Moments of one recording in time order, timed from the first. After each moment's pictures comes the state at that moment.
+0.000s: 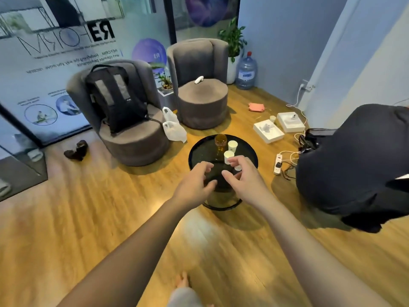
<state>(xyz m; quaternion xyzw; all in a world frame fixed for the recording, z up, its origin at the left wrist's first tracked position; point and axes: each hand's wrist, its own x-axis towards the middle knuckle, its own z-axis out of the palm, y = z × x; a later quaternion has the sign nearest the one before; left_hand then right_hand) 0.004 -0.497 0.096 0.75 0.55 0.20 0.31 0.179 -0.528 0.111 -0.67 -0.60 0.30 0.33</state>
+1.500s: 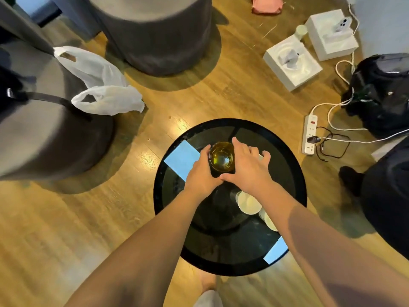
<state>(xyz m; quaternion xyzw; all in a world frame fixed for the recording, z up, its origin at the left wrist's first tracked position) 0.160 0.108 -0.358 0.65 0.58 0.02 0.50 0.302 0.076 -0.323 -0.79 -0.57 0.23 -0.05</state>
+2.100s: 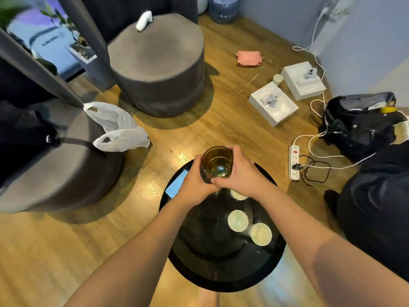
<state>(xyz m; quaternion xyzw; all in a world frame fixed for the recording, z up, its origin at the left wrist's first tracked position) 0.160 0.137 -0.238 0.61 0.49 0.18 0.60 0.326 0.097 -0.177 -0.75 -0.51 0.39 0.17</state>
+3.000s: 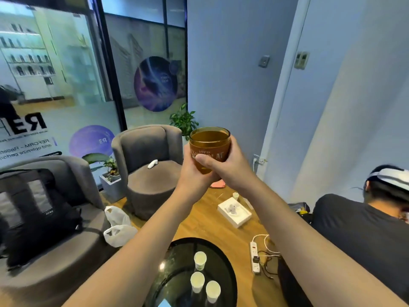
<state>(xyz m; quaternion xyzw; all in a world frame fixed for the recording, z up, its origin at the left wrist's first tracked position) 0.210 -0.082 0.262 0.67 0.26 0.54 0.45 0.319 -0.128 0.303 -0.59 -0.56 0.23 0.53</state>
